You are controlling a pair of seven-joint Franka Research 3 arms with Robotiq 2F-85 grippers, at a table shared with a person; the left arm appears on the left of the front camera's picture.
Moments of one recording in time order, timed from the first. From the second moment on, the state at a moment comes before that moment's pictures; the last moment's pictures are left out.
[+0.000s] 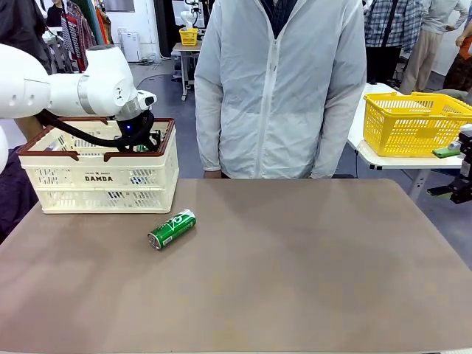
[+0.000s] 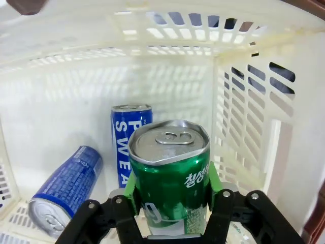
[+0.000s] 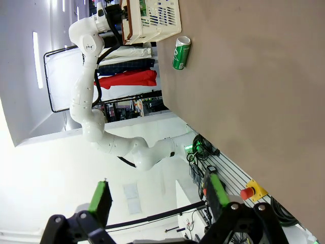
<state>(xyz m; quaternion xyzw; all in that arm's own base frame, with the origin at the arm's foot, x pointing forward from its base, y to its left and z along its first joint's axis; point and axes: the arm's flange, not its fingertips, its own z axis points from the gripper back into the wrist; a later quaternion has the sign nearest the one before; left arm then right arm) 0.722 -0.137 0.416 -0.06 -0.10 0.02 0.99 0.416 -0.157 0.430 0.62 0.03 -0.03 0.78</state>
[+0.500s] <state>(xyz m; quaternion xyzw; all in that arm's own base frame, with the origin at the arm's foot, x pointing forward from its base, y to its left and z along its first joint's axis) 0.720 -0.136 0.426 -0.06 -0.10 0.02 0.99 0.416 -0.157 0.430 0.62 0.03 -0.03 0.78</state>
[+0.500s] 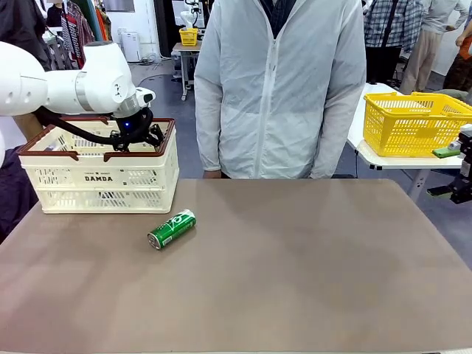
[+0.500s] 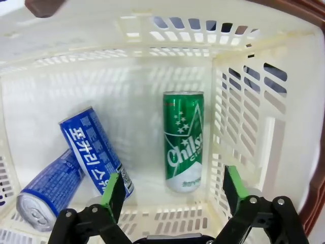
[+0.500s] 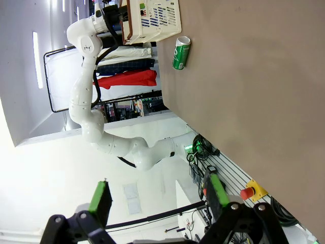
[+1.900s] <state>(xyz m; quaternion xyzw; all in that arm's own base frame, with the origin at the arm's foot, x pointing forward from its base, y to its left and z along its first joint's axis) 0.473 0.056 0.565 -0.47 -0.02 -0.23 0.85 0.417 -0.157 0.430 0.62 0.03 -0.03 0.78</state>
